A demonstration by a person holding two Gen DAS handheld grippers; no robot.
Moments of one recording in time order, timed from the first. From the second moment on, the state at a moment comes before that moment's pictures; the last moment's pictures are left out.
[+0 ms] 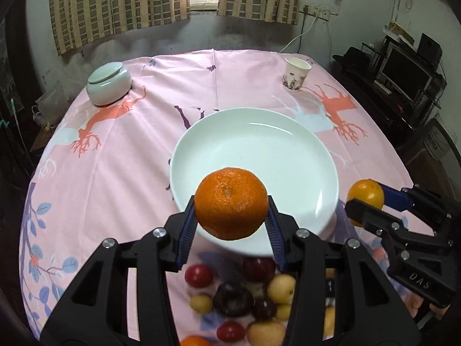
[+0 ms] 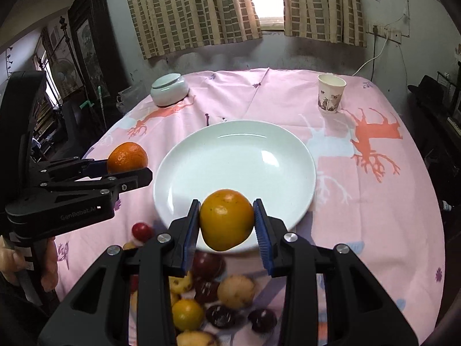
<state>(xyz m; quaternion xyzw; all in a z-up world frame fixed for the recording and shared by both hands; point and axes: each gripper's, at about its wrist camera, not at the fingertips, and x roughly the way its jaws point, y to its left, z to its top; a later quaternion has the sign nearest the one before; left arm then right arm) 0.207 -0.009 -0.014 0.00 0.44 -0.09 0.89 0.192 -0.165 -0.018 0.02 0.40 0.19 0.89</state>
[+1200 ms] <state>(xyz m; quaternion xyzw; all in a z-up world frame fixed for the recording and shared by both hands) 0.215 0.030 0.002 -0.06 0.41 -0.09 0.90 0.211 -0.162 -0.008 -0.01 0.42 0.19 0.89</state>
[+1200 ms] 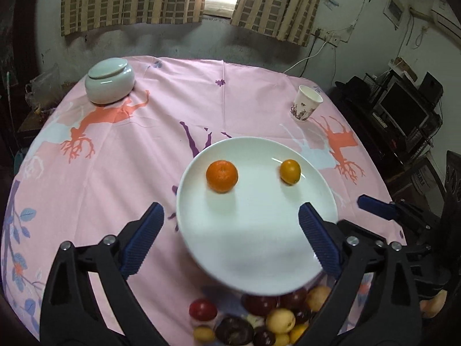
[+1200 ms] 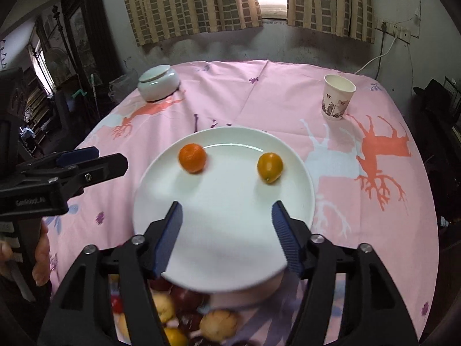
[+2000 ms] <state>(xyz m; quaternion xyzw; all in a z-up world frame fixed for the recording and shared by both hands) 0.022 0.095 -0.091 -0.07 0.43 -0.03 0.90 0.045 -0.160 -0.113 0.04 0.48 0.17 0.86</state>
